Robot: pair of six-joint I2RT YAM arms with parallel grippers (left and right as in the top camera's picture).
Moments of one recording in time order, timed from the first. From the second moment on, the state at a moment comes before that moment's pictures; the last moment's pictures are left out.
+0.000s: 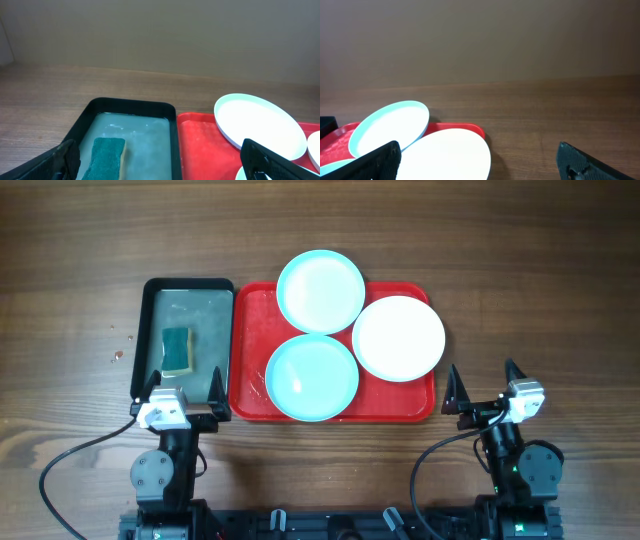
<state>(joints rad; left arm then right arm) 0.02 0.01 0.01 -0.07 0.02 -0.09 0.00 0.03 0.01 0.00 -0.13 0.11</state>
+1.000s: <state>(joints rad) 0.02 1.05 1.09 -0.91 0.15 -0.18 0.00 0.04 0.01 0.00 -0.13 0.11</state>
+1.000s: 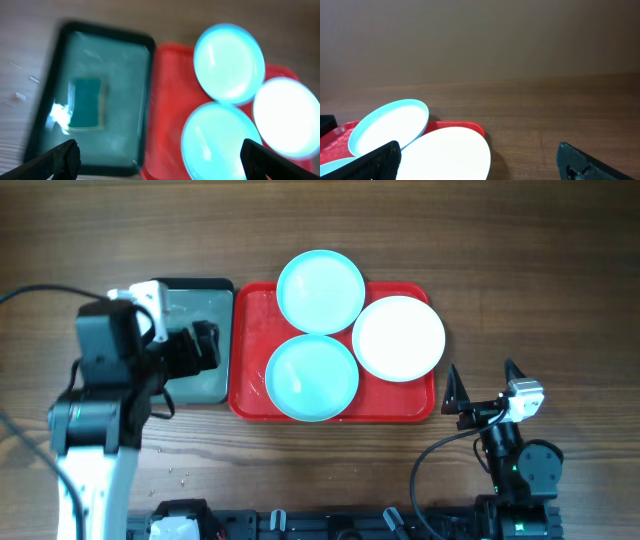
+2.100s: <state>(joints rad) 0.27 1.27 1.09 -0.91 -0.05 -0.40 0.00 0.04 0.01 0.00 -0.13 0.11</state>
